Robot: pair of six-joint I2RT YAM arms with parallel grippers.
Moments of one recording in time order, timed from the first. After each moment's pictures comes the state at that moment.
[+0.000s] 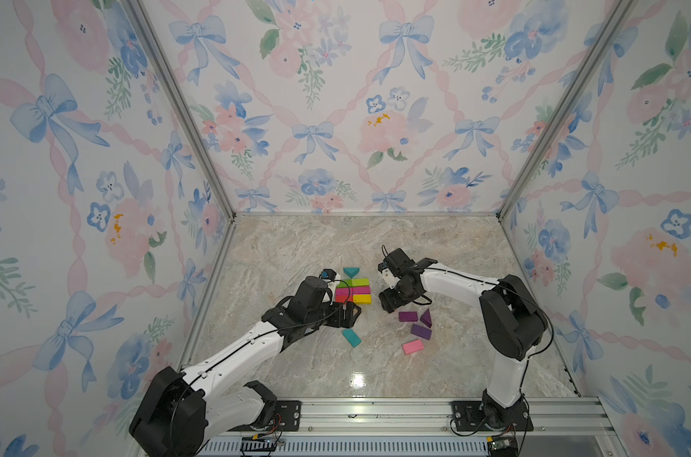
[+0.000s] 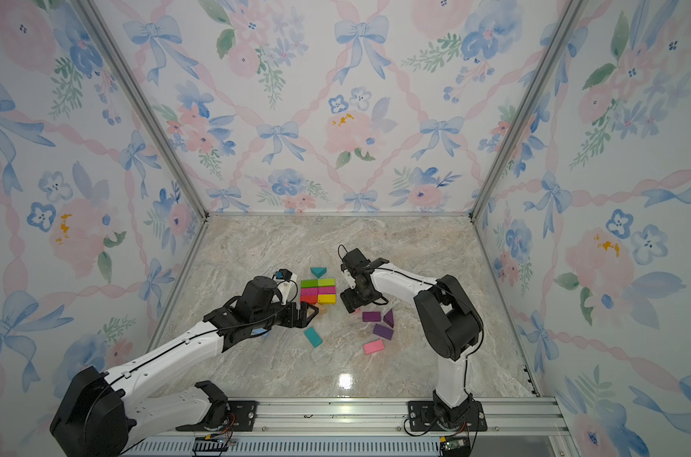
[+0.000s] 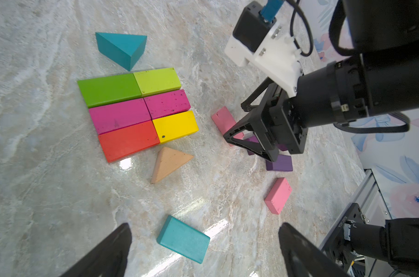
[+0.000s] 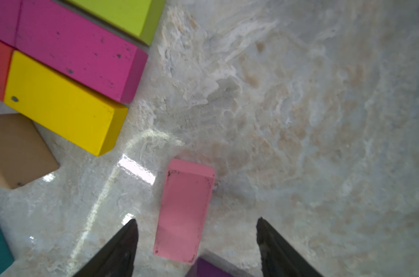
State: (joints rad) left arm -0.61 1.13 0.65 -0.25 0.20 -0.48; right arm 0.62 1.92 1.31 -0.71 -0.03 0.06
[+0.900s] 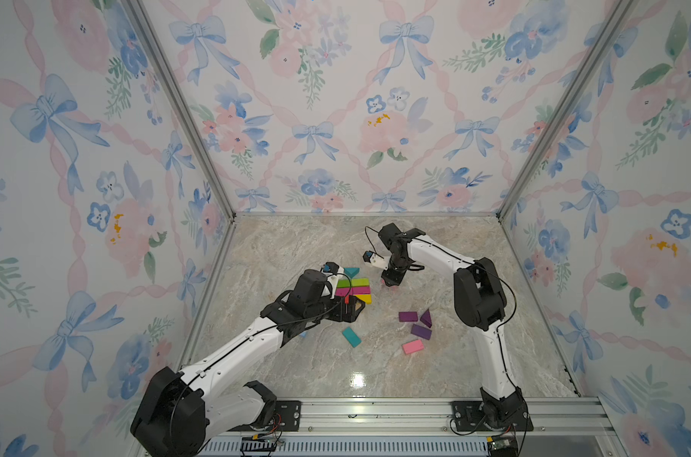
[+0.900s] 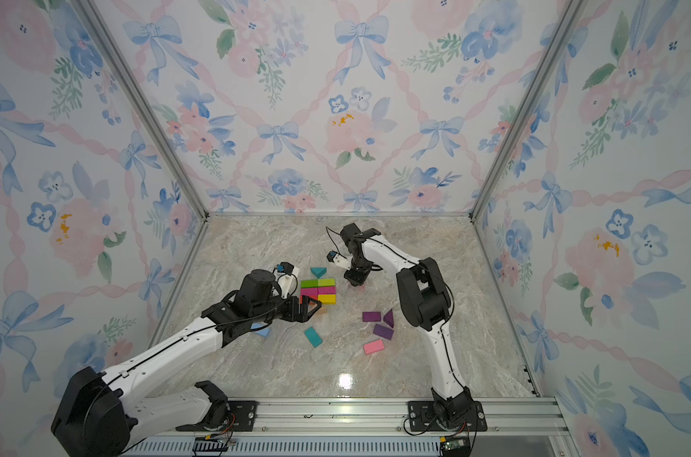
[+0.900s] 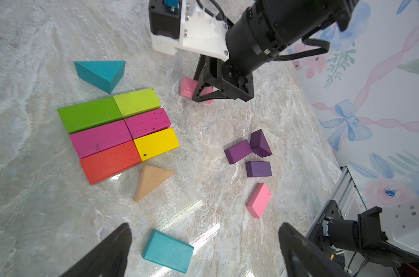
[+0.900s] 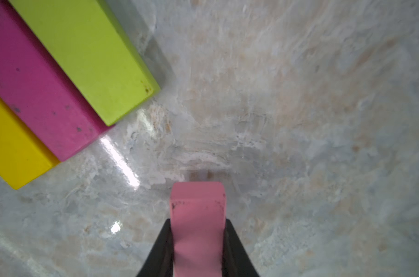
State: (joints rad) left arm -0.59 1.13 0.72 -0.25 0.28 -0.46; right arm 0.52 2.28 1.90 -1.04 -0.03 -0.65
